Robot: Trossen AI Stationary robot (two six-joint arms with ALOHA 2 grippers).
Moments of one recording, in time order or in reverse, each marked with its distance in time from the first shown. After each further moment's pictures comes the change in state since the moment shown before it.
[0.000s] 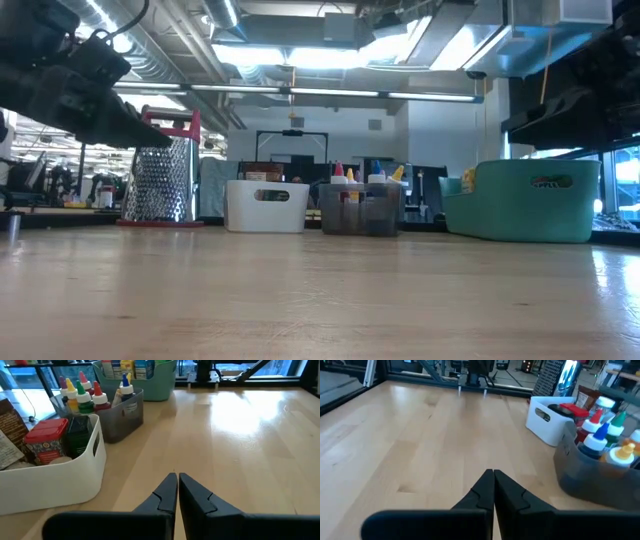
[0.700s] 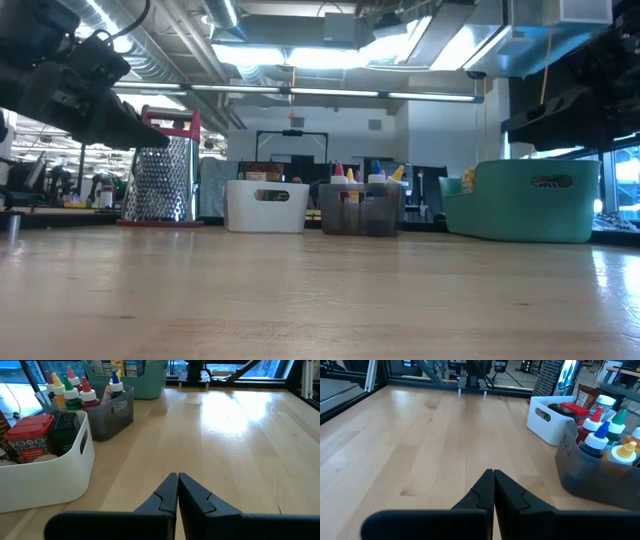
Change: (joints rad) left arm 0.000 -0.002 0.000 -0.004 0.049 -0.026; right arm 0.000 0.000 0.000 0.008 -0.001 0.022
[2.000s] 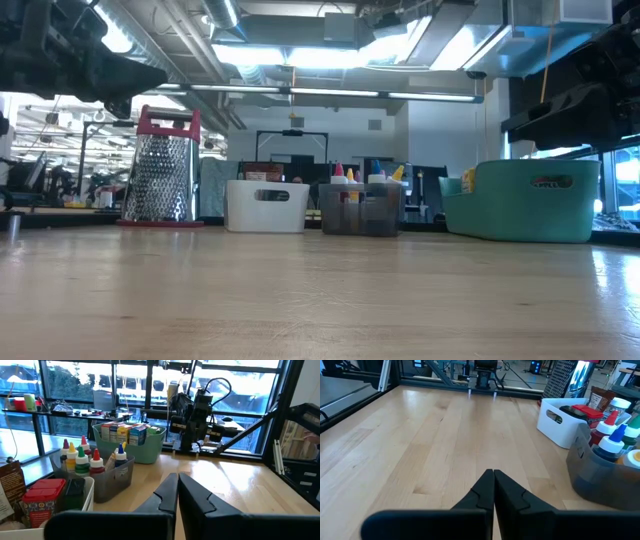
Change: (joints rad) left arm 0.000 -0.343 0.001 0.001 -0.001 0.000; right arm 0.050 0.000 0.000 -0.001 0.001 0.002
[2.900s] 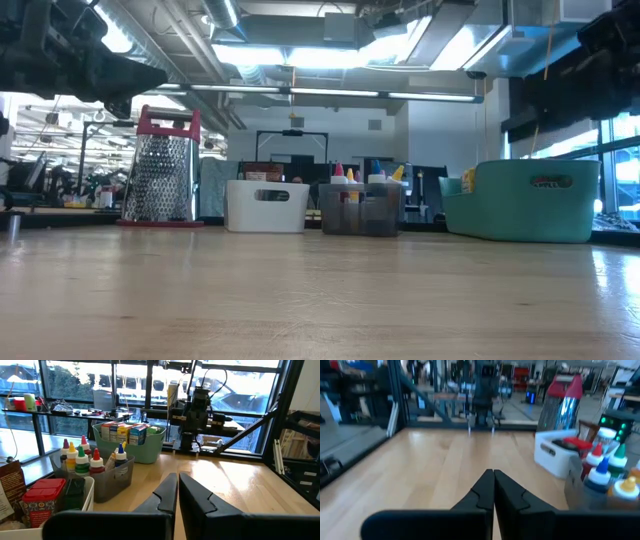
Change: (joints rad) left arm 0.000 0.001 0.001 -0.002 0.000 0.000; right arm 0.000 -0.189 0.000 -0.006 -0.001 0.000
